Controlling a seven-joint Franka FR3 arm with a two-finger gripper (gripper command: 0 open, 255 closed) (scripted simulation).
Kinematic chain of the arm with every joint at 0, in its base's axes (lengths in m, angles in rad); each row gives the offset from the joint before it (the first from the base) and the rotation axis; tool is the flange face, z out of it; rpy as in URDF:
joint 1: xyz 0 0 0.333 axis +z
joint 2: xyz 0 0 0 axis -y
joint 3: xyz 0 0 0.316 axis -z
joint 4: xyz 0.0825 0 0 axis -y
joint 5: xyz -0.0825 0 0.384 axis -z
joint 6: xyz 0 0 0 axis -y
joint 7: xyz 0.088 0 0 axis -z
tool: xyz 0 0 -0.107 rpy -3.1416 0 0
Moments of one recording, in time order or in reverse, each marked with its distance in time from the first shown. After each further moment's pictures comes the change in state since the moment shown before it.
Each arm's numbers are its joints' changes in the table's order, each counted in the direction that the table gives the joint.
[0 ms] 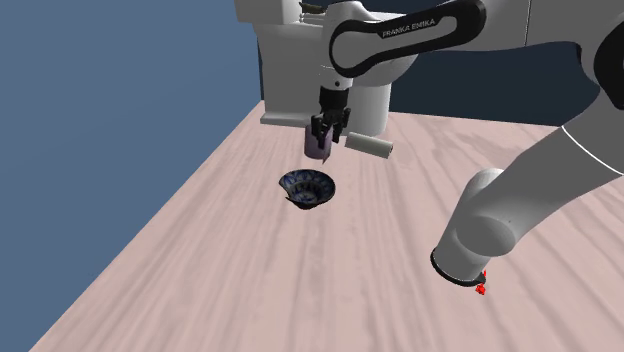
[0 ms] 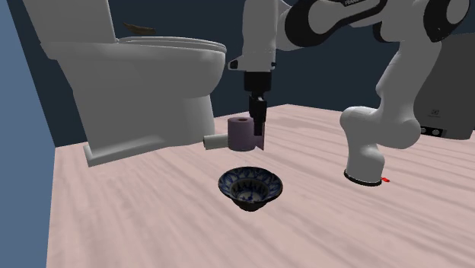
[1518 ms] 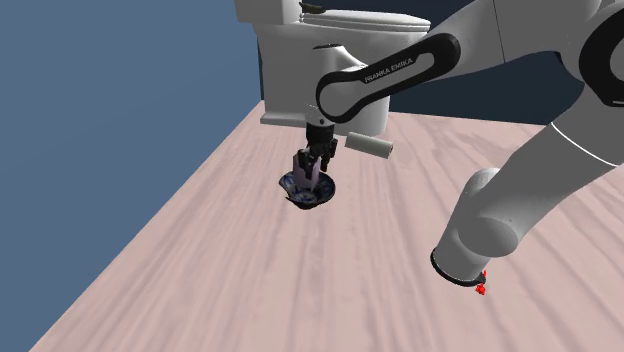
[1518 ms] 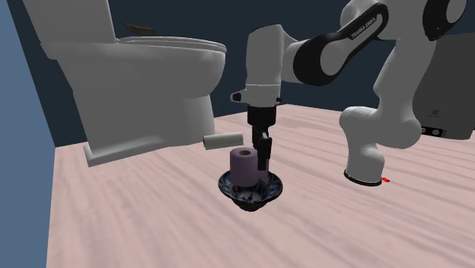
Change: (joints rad) arm 0.040 -0.075 -0.073 -0.148 -0.030 0.224 0.093
